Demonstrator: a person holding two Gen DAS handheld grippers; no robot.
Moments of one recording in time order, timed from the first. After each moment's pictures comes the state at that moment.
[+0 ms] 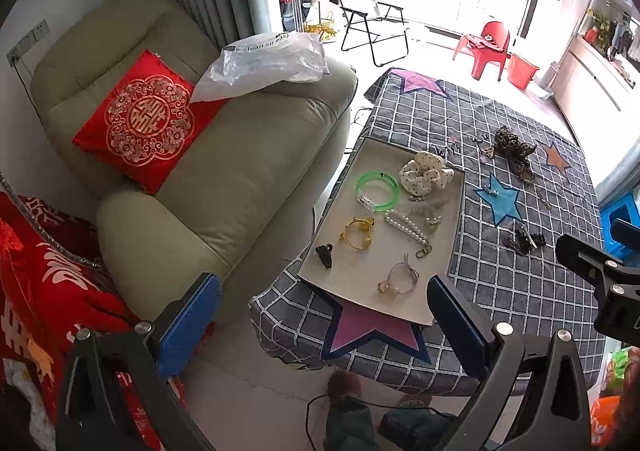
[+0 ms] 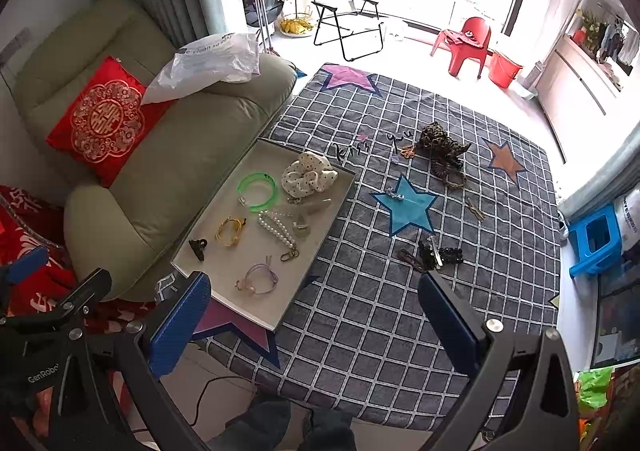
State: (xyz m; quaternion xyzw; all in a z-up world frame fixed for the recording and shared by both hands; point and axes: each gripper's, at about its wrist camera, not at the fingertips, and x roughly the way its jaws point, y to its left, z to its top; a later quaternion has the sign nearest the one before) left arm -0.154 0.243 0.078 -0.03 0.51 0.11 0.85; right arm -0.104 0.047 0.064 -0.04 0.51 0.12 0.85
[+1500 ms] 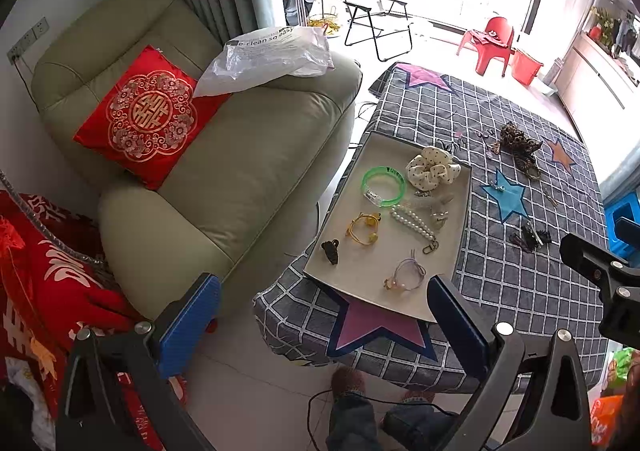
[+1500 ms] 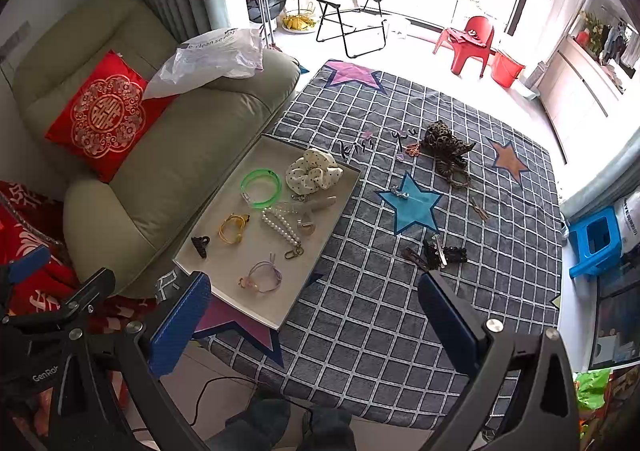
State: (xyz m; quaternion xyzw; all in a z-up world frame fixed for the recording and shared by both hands) left arm -0.153 0.248 0.074 -0.03 0.52 0.11 0.85; right arm -0.104 0.053 0.060 -0.04 0.51 0.12 0.85
